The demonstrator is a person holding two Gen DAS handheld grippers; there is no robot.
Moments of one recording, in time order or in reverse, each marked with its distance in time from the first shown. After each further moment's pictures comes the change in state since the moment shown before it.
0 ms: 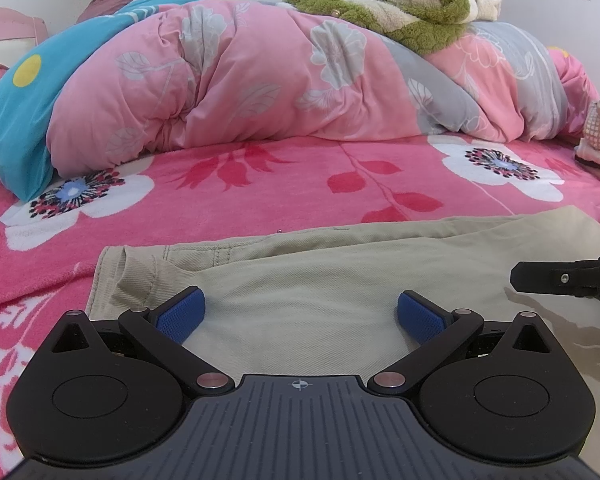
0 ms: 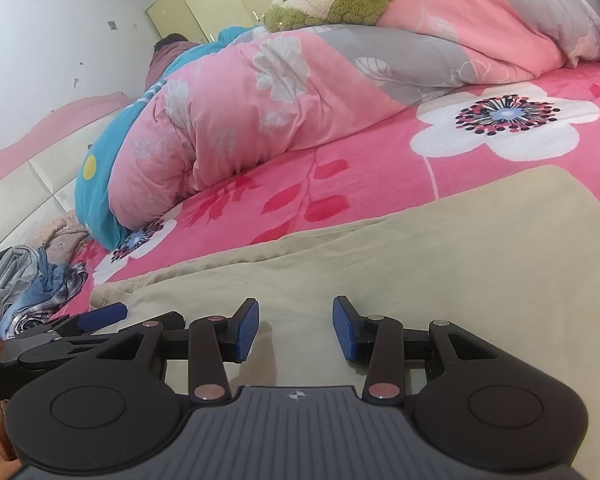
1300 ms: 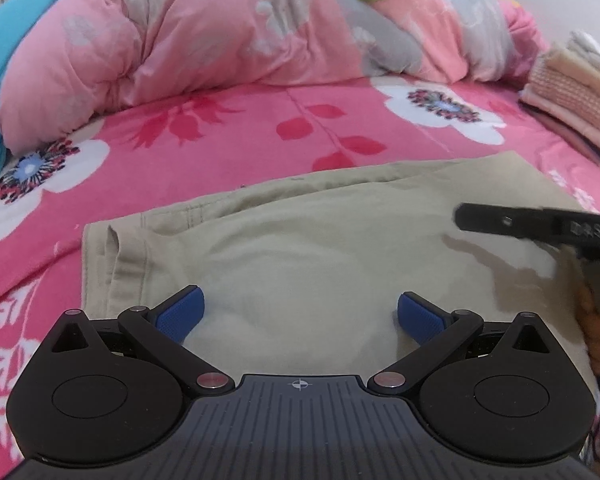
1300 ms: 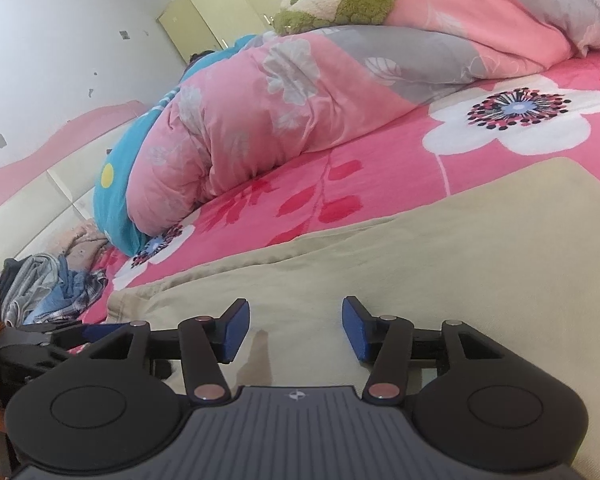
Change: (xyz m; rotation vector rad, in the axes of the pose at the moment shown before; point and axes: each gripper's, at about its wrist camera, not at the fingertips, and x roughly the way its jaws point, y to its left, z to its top) left arm -0.026 0.017 0.010 0.076 0.199 -0.203; right arm -0.002 -0.008 0.001 0.027 -0.010 0.083
